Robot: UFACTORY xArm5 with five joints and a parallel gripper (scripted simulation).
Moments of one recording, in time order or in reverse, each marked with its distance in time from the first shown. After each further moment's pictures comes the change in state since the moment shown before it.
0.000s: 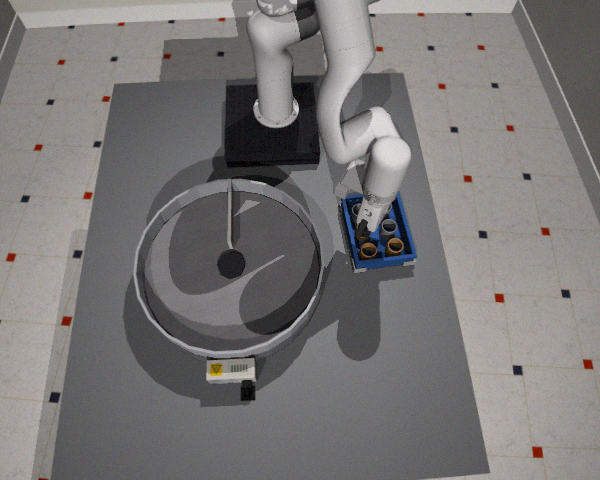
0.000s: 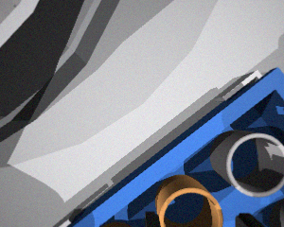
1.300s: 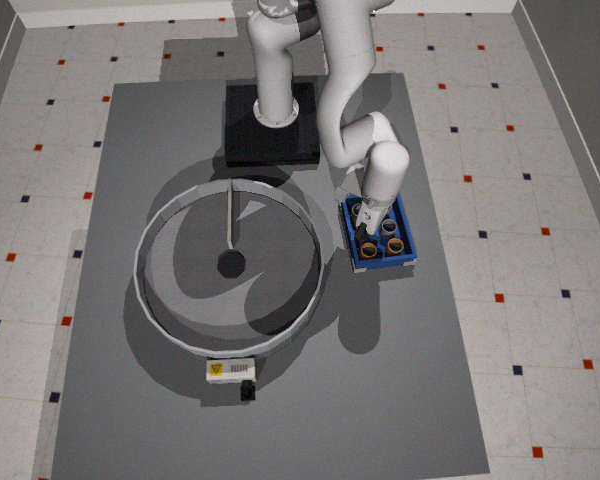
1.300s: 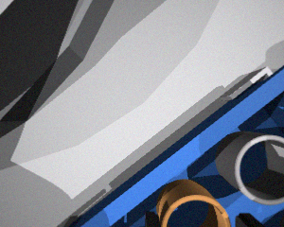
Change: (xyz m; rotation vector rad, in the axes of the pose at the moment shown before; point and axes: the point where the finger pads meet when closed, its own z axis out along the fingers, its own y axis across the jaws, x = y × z) arm 0.000 0.000 0.014 0.000 0.000 0.000
